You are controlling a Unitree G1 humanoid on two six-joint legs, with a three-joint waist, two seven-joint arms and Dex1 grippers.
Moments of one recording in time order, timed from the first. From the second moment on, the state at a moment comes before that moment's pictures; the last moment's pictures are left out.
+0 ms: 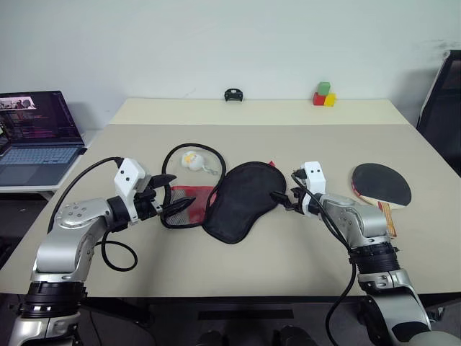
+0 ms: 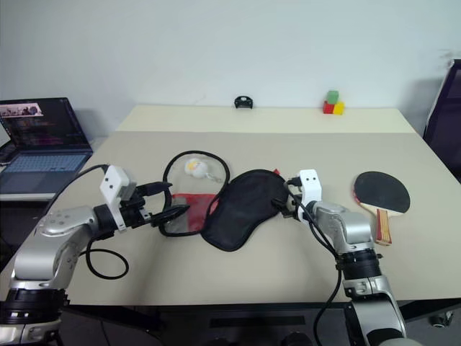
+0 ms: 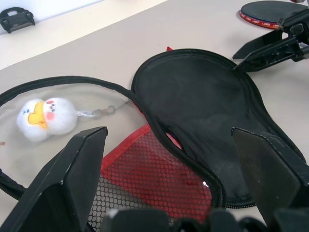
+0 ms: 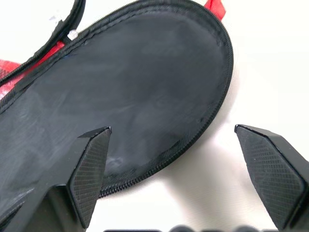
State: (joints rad) left arm -0.35 0.74 0.18 -0.04 -0.41 0.43 -0.93; right arm -0.68 -0.25 0.00 0.17 0.35 0.90 0.31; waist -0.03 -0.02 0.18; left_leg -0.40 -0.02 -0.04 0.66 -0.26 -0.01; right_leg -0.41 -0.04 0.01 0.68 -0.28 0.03
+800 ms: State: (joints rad) left arm -0.34 0.74 0.18 -0.05 -0.40 0.43 -0.89; right arm -0.70 -0.16 0.06 0.19 0.31 0.93 0.34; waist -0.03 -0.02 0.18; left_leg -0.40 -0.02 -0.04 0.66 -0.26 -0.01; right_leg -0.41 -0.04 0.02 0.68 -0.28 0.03
